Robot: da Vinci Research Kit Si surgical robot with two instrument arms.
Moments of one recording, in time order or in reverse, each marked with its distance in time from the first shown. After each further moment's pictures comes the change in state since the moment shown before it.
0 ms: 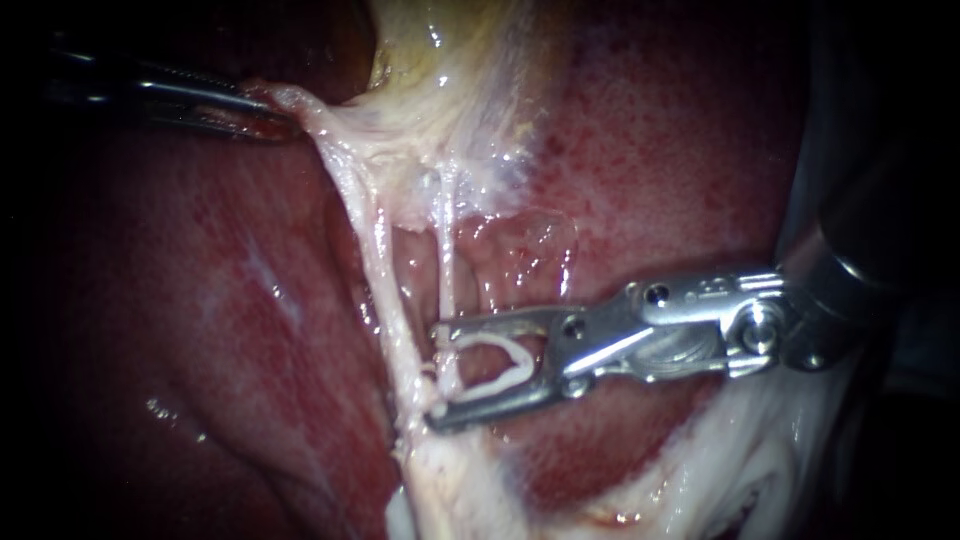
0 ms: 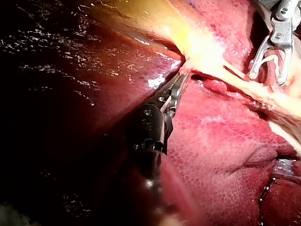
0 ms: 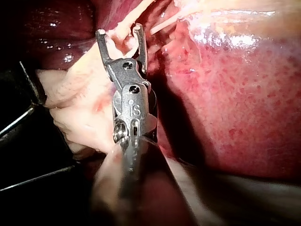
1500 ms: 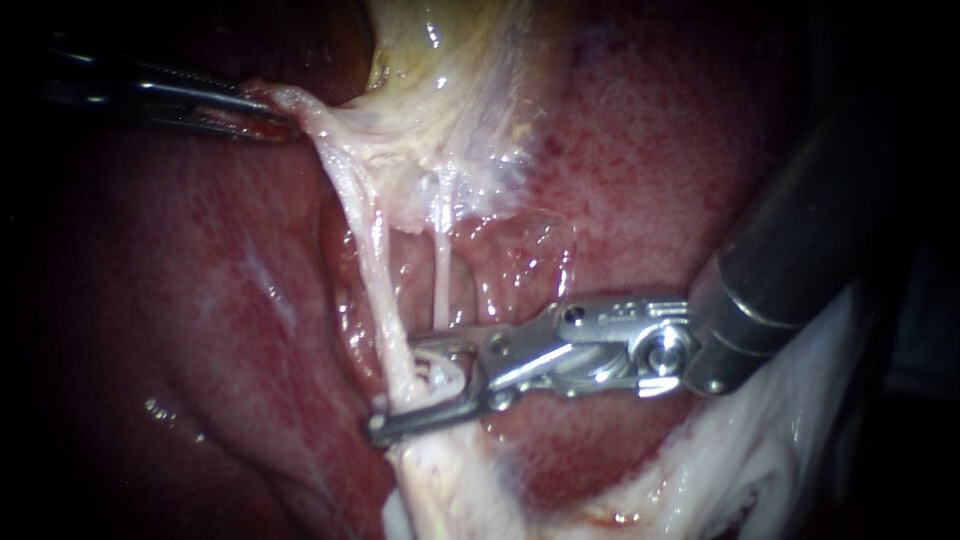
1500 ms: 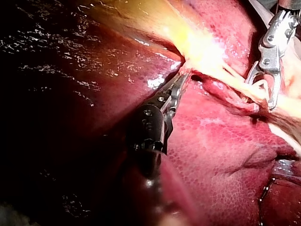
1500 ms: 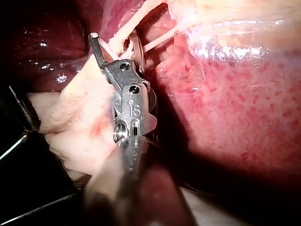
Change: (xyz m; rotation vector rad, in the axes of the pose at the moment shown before) right arm -0.001 0.001 0.007 0.054 0.026 0.017; left arm 0.000 0.000 0.000 0.000 0.000 0.000
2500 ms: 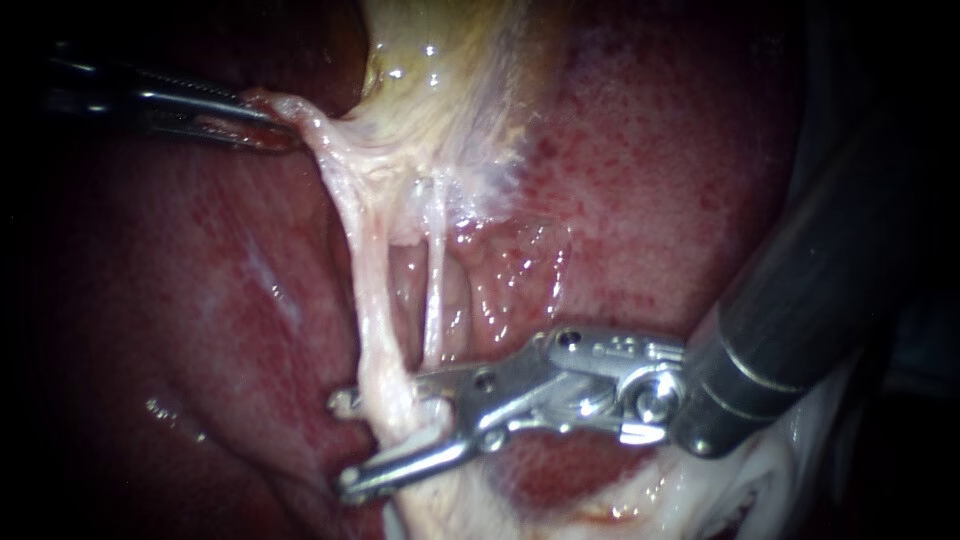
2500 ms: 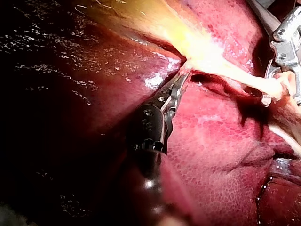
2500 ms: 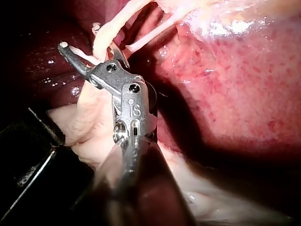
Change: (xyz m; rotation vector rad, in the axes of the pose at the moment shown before) right arm 0.003 -0.004 0.000 0.257 0.145 0.059; left arm 0.000 0.000 0.000 0.001 0.000 -0.001
